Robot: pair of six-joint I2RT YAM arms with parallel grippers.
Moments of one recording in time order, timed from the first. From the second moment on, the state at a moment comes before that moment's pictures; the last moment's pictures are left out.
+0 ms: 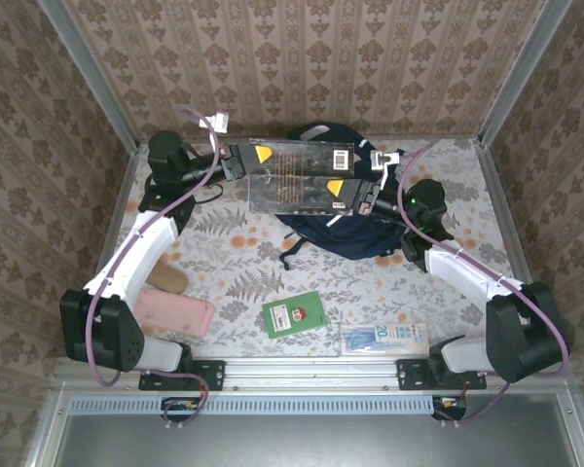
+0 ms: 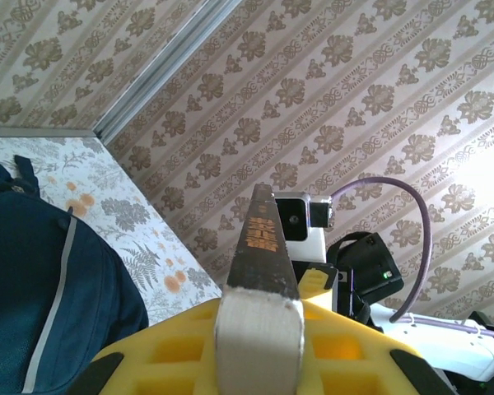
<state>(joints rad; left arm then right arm) -0.29 1.39 1.18 0.28 1.03 -0.87 0.30 1.34 0.77 0.80 -0.82 1.06</state>
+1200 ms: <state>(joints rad) -0.71 1.80 1.73 -0.65 0.30 -0.15 0.13 0.78 0.85 -0.49 0.28 0.87</state>
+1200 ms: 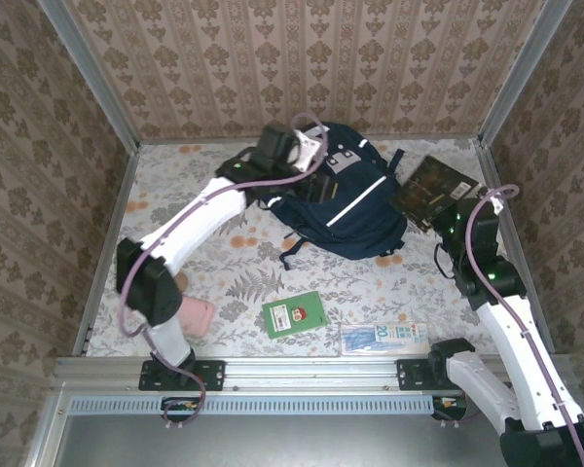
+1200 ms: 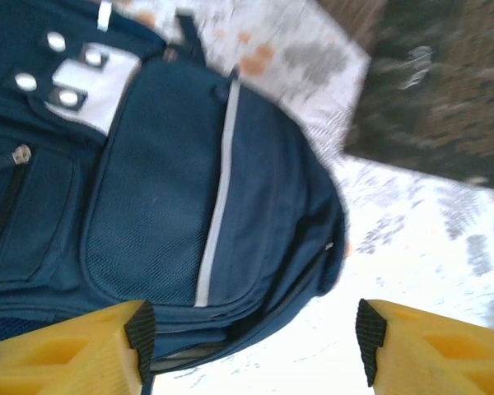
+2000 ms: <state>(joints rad) -0.91 2.46 2.34 -0.82 -0.02 0.03 0.09 0.76 0.79 -0.61 0.48 0.86</state>
